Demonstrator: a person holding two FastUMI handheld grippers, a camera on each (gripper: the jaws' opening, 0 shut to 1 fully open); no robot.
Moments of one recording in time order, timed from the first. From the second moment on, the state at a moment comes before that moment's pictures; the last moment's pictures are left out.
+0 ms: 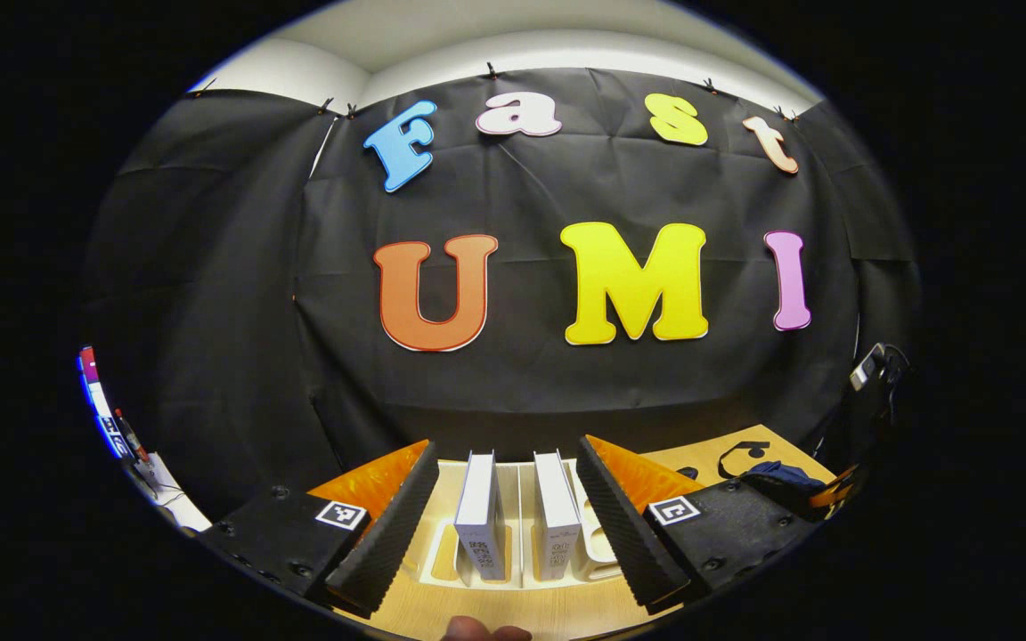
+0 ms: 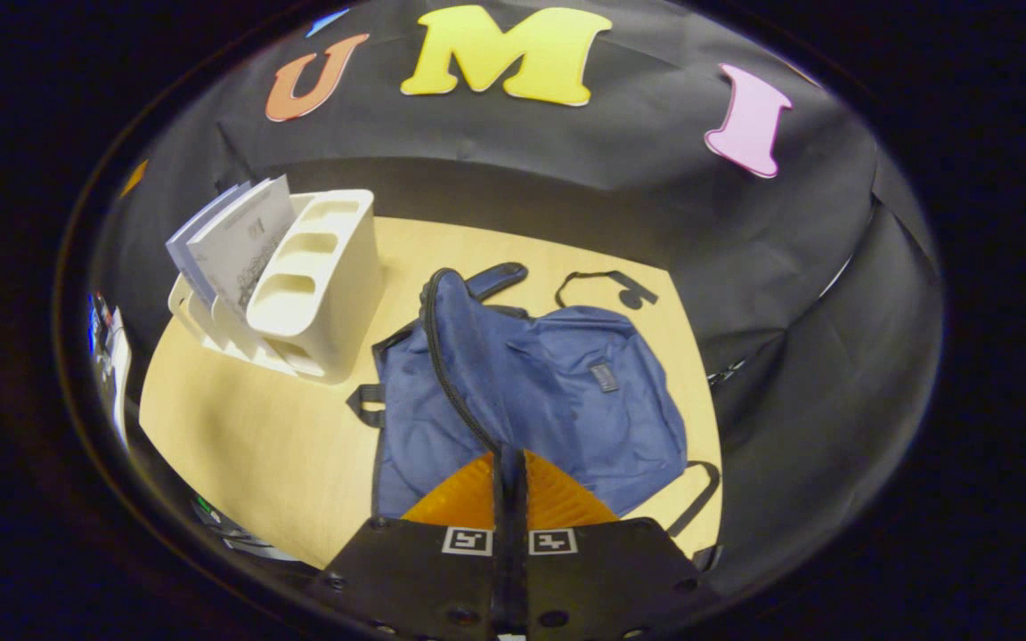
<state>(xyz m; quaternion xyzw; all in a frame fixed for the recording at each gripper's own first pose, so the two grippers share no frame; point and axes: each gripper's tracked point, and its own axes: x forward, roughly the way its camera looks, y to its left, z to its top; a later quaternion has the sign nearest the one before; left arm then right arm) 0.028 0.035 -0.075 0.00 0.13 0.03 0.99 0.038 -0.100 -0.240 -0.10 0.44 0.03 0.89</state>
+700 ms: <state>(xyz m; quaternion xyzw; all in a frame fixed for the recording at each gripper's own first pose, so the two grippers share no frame) 0.090 -0.012 -0.114 0.00 0.30 -0.06 0.95 0.089 -0.203 -0.215 -0.08 0.43 0.00 0.90</state>
